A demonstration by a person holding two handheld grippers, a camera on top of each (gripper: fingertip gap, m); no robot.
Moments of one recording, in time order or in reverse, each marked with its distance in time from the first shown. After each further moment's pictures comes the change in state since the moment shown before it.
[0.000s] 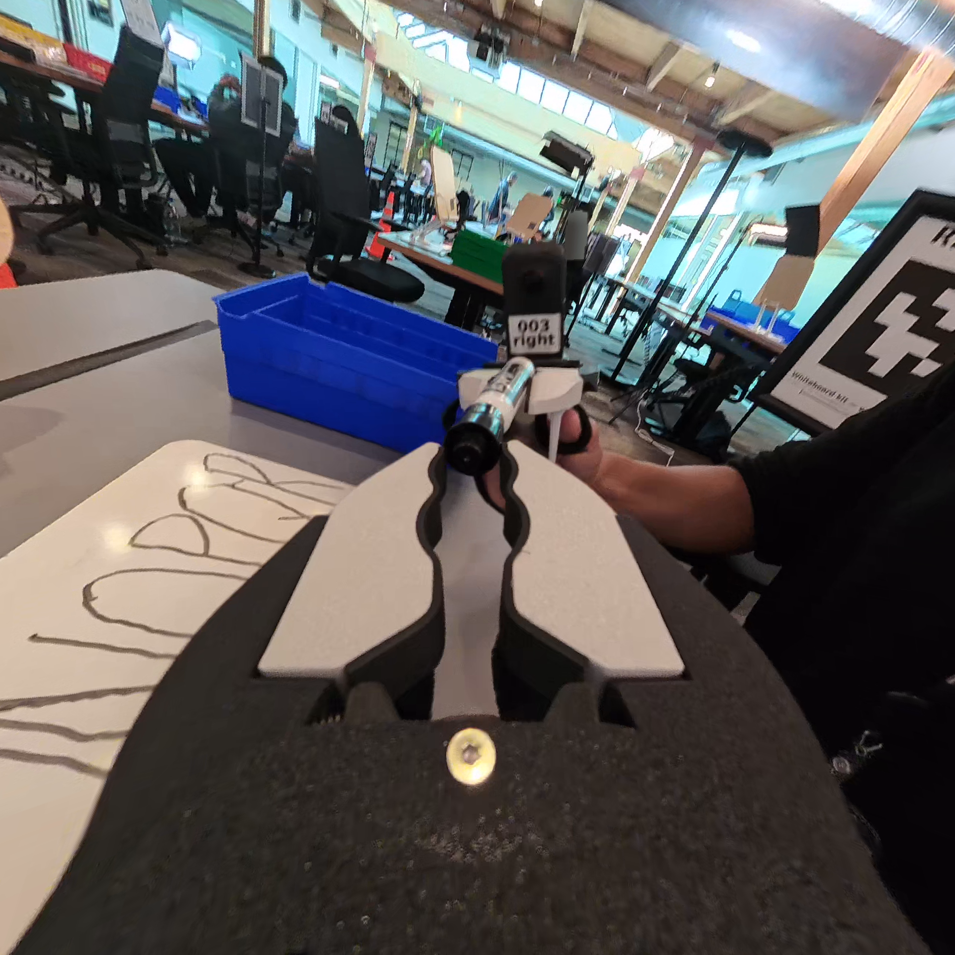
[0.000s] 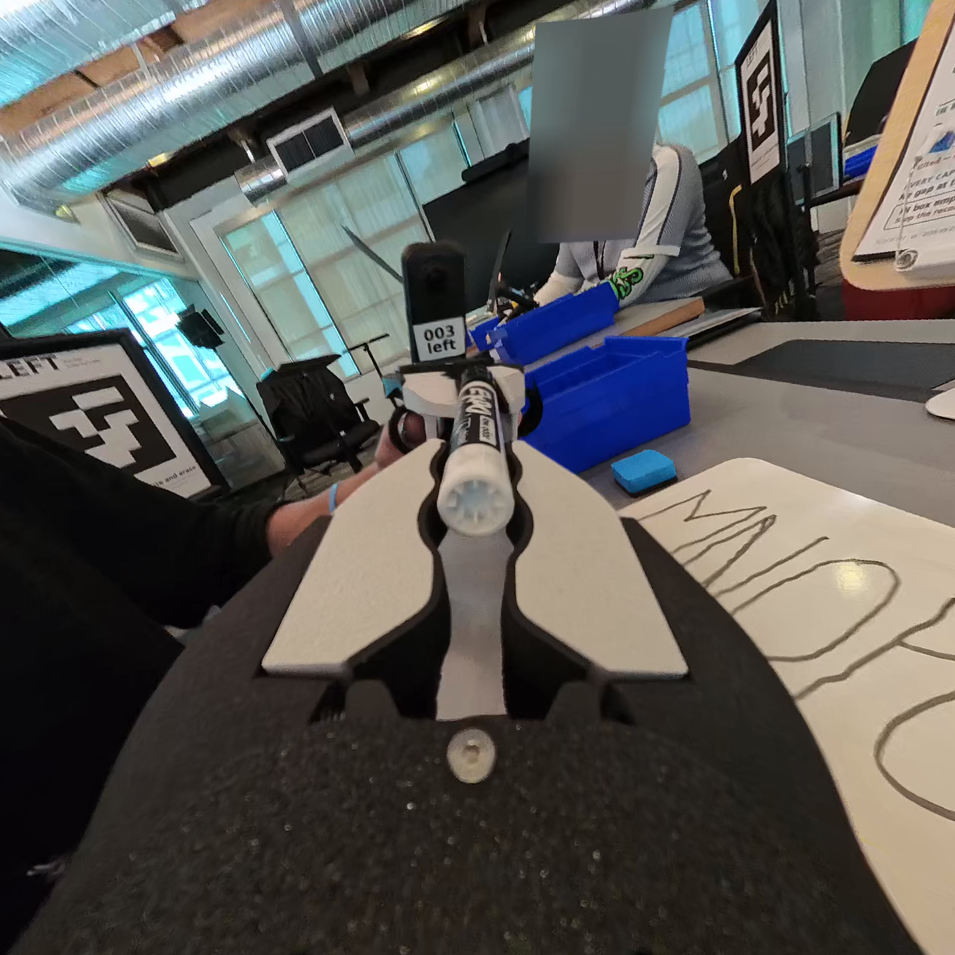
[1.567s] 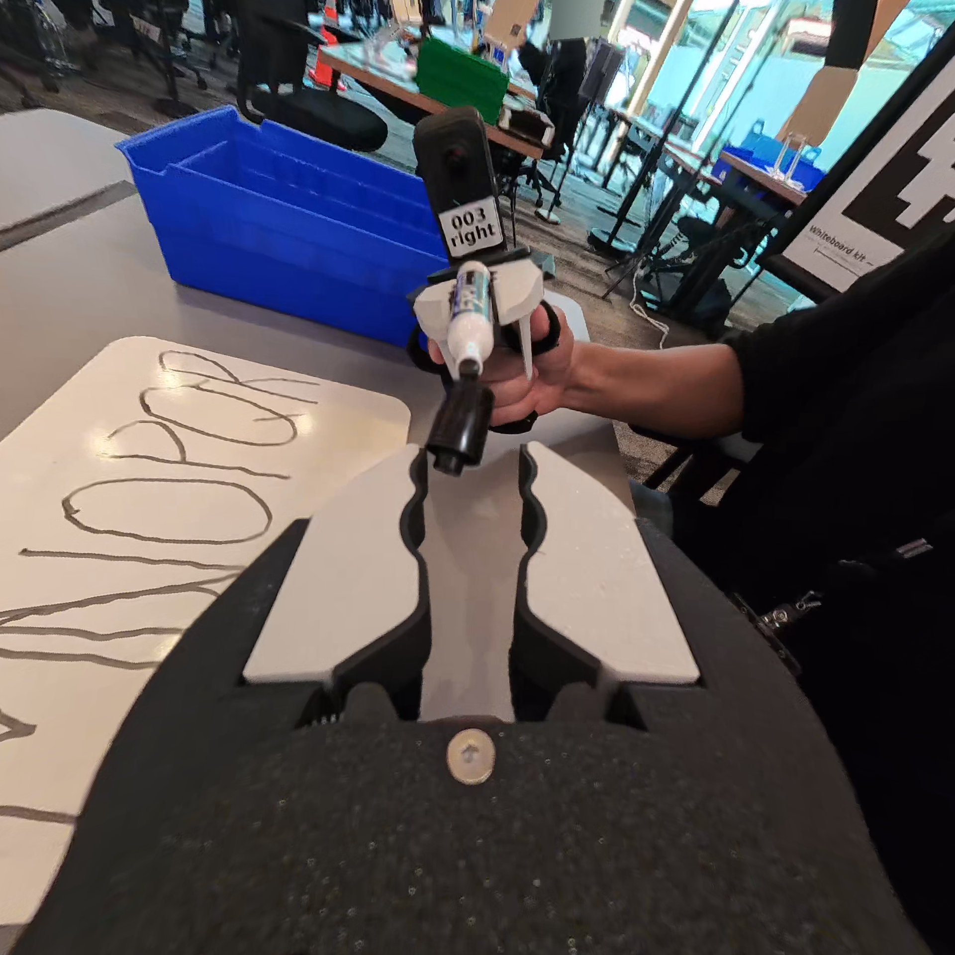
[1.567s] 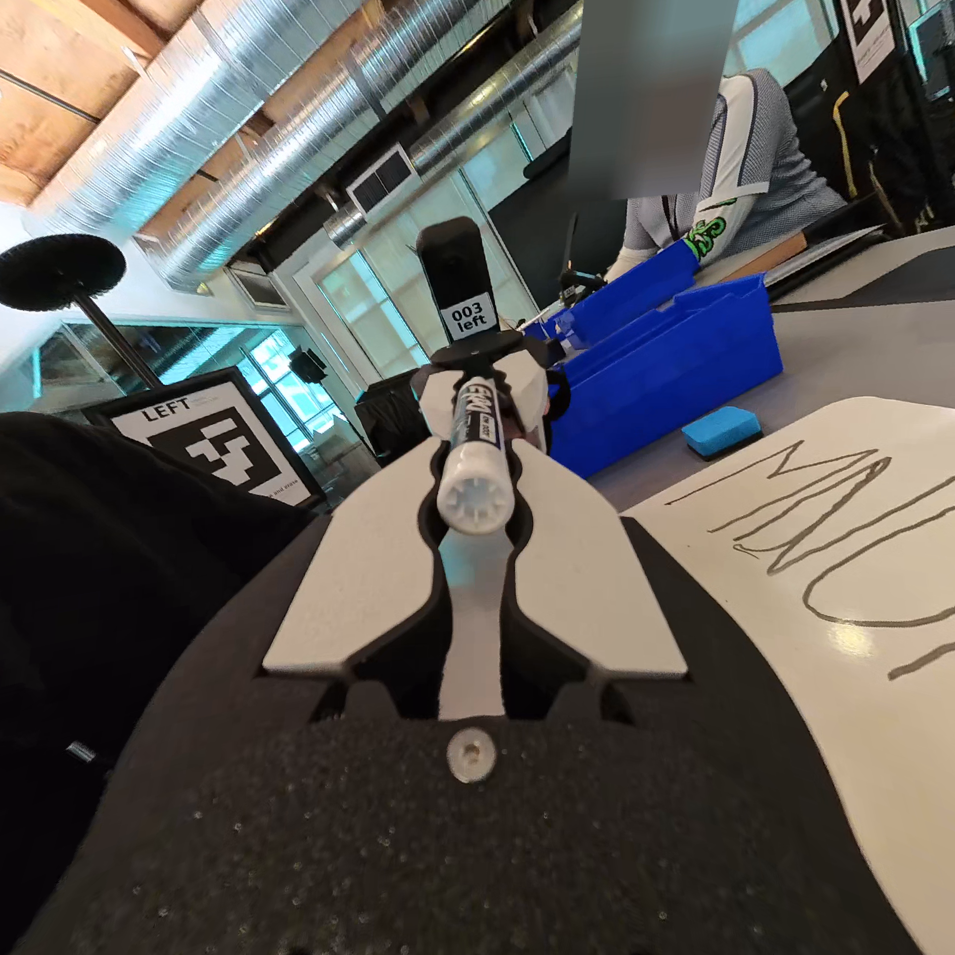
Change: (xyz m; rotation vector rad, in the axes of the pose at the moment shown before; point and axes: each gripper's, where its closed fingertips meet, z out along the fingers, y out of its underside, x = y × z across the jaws) left arm 0.005 0.039 -0.015 -0.268 0.047 0.025; right arm 0.007 0.021 -0.006 0.003 -0.143 0.198
